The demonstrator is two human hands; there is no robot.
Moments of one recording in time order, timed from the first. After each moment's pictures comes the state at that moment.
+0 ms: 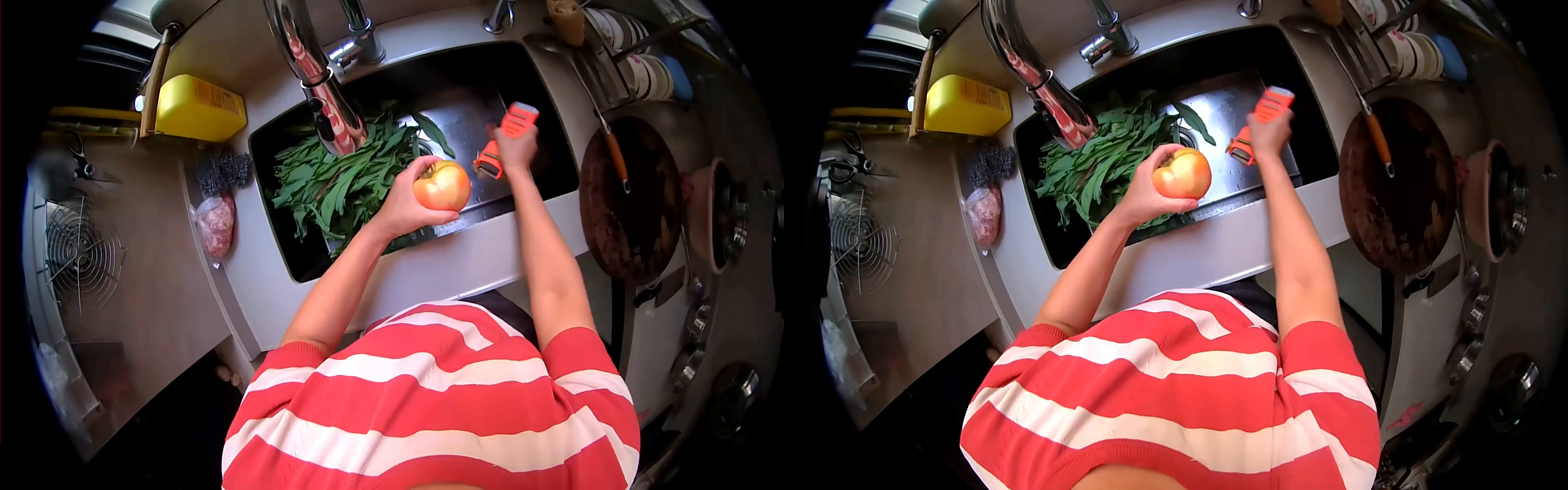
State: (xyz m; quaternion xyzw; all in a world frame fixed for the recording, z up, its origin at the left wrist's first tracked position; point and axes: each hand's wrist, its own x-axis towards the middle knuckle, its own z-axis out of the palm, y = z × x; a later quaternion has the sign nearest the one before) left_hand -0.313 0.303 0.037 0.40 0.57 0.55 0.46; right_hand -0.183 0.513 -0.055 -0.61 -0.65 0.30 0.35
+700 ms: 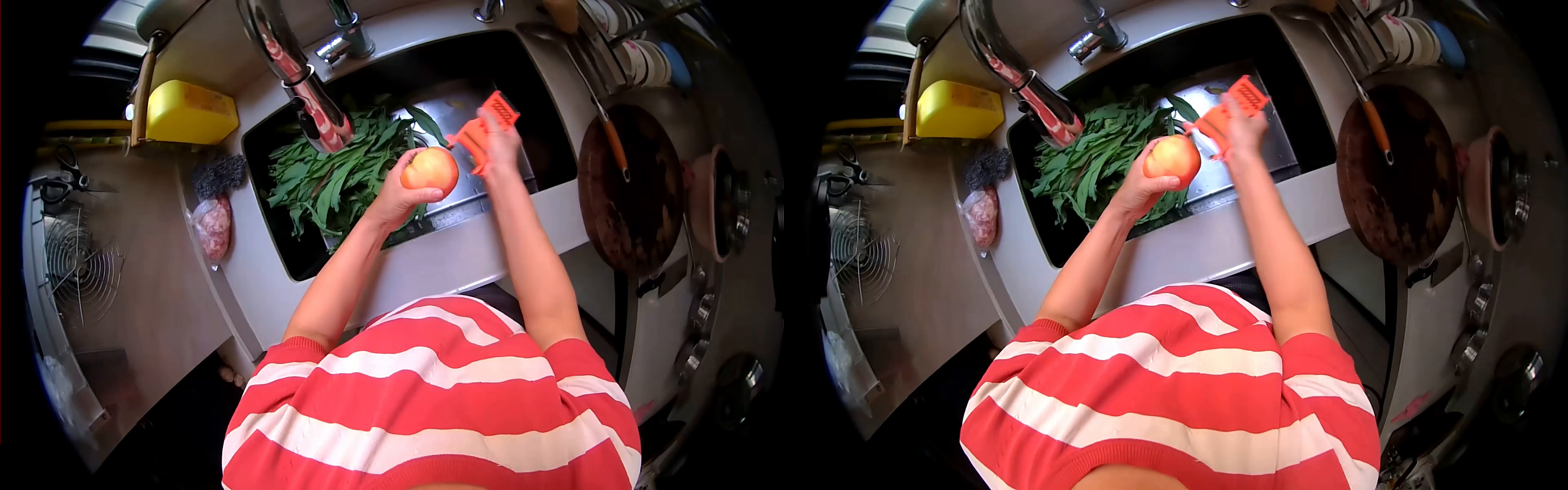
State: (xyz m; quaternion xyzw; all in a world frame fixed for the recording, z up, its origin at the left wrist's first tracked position) left_hand -0.313 0.305 0.016 0.17 0.44 0.64 0.61; right_hand -0.206 0.474 -0.015 -0.48 -0.28 0.71 0.43
